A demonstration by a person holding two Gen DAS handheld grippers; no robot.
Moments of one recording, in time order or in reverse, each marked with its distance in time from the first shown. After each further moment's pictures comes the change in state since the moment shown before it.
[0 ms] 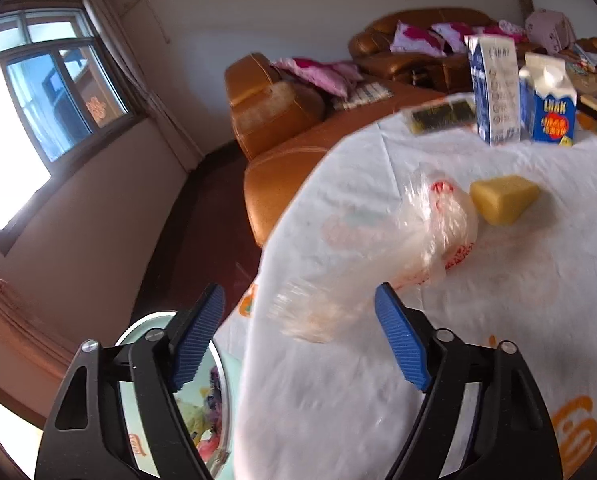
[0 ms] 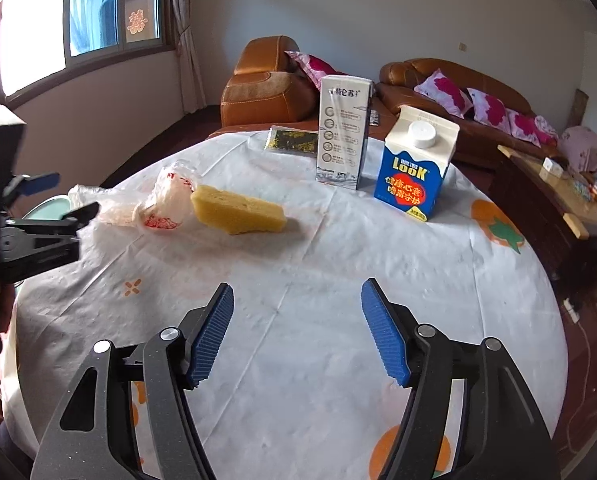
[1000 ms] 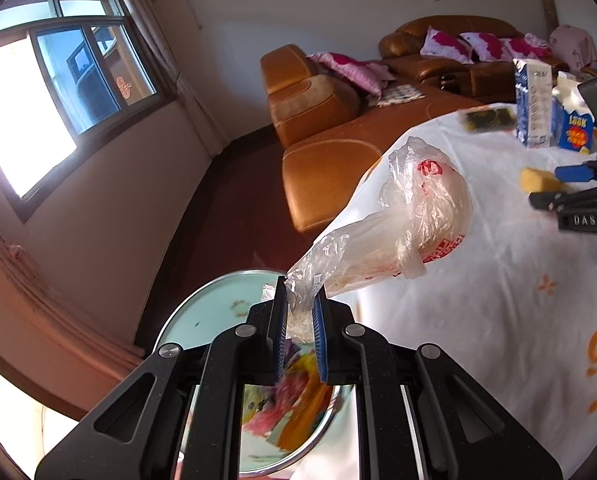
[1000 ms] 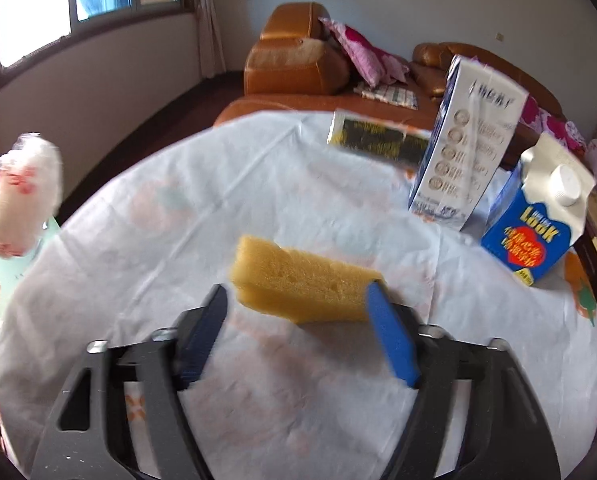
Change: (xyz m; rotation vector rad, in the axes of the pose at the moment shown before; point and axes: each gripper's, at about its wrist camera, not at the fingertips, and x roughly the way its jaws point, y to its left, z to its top) left arm -0.034 0.092 -0.043 -0.083 0.007 0.058; right arm 0.113 0.065 0.059 -0.087 0.138 0.039
